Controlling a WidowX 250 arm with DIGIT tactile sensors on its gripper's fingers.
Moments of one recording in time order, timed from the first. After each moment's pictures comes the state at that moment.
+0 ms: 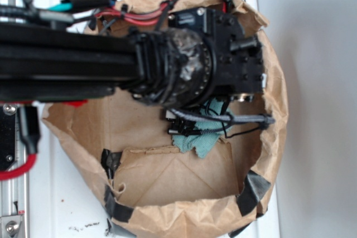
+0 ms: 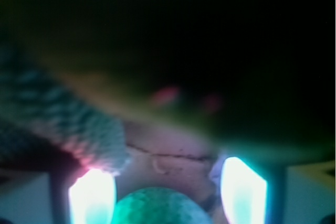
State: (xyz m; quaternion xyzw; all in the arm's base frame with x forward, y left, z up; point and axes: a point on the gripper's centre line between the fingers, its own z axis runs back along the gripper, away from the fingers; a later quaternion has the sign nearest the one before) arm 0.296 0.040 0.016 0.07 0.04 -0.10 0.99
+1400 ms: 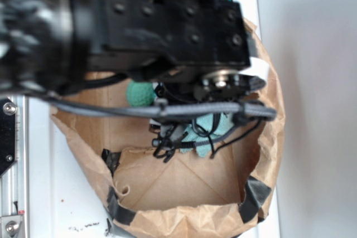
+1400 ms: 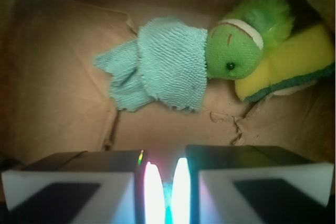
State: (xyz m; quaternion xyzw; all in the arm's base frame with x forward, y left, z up) arm 0.287 0.028 0.123 -0.01 -0.06 -0.10 0.99
